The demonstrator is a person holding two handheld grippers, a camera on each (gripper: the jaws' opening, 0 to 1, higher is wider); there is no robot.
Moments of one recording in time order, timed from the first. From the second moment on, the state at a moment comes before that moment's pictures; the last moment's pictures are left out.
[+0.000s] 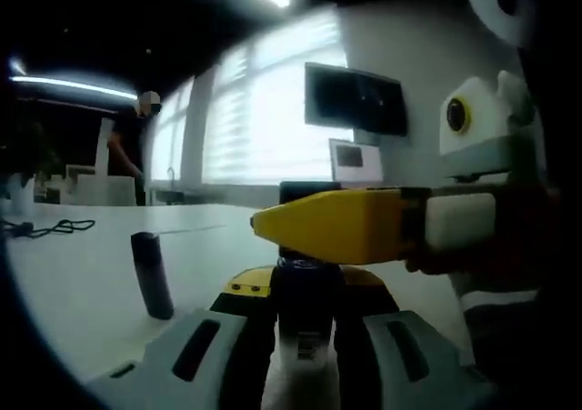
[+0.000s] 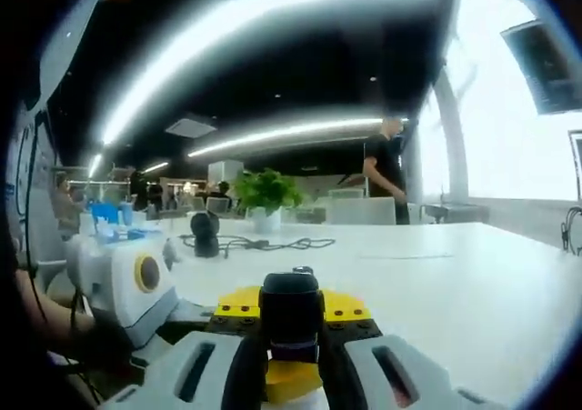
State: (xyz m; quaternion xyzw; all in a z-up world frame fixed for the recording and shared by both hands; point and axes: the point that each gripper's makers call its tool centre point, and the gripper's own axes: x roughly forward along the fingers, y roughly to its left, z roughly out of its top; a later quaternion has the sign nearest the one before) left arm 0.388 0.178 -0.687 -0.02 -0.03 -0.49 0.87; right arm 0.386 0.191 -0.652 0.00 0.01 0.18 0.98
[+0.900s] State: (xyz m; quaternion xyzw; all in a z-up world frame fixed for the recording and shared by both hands) left arm 0.386 0.177 -0.687 -0.02 -0.03 -0.50 0.87; right arm 0.380 0.188 -0.648 0.05 0.02 0.34 0.94
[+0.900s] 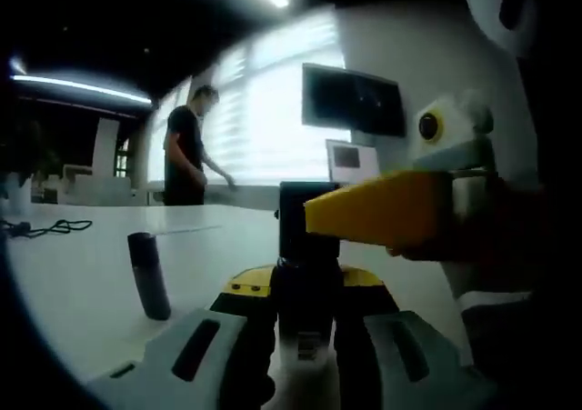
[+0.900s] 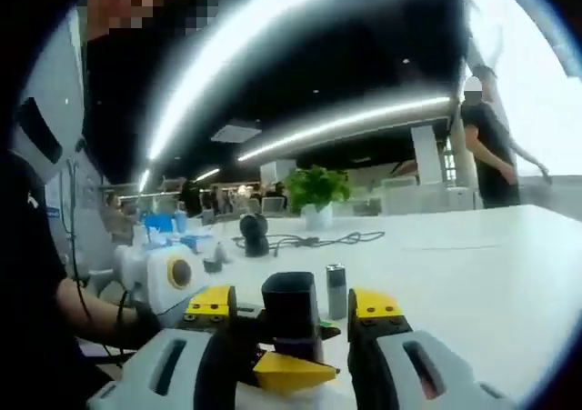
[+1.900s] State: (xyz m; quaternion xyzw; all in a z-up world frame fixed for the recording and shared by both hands) left arm 0.374 0.171 -0.687 -0.04 -0.02 -0.54 0.84; right arm 0.360 0.218 -0.653 0.00 0.06 0.75 0.66
